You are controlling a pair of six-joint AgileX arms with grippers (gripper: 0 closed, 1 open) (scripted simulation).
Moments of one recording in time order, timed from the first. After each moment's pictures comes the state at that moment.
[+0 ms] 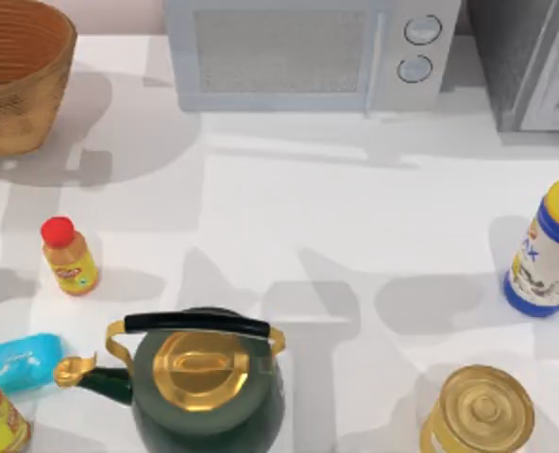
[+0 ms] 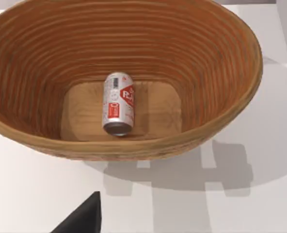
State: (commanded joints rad) left arm 0.05 1.32 1.28 -0.65 0.04 0.08; right arm 0.00 0.00 0.00 0.00 0.00 0.00
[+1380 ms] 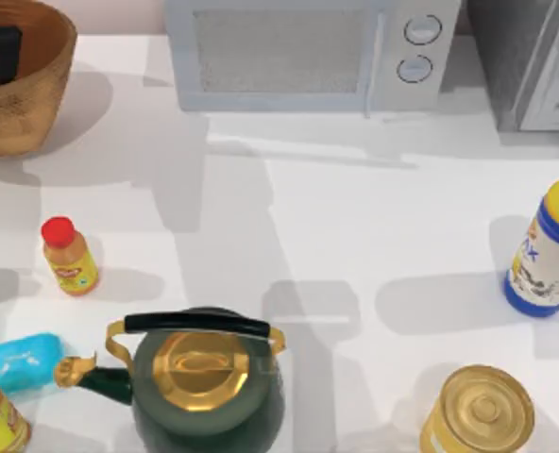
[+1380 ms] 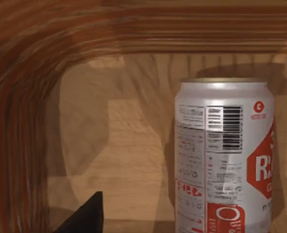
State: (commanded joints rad) left arm 0.15 2.55 2.43 -1.17 0.11 0.17; right arm 0.00 0.00 0.00 0.00 0.00 0.00
